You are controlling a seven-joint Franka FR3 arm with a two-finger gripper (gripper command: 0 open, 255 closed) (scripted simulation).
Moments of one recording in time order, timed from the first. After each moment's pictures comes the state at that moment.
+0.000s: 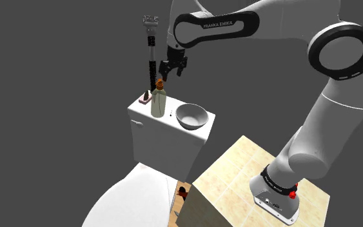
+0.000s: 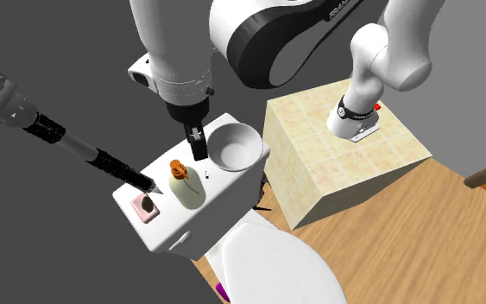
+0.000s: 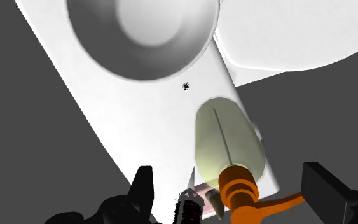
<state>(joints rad) 0.08 0.16 0.12 -1.75 -0.08 1.98 0.23</state>
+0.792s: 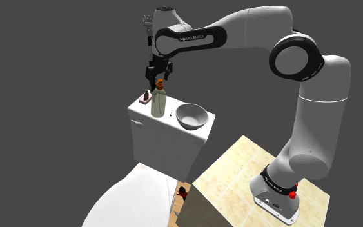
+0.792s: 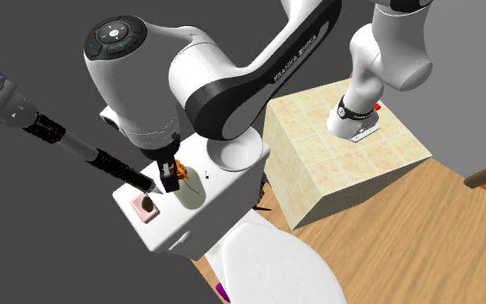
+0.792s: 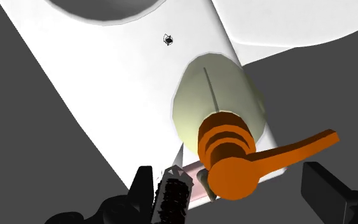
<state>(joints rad) 0.11 0.43 0.11 -1.50 -0.14 2.00 0.29</state>
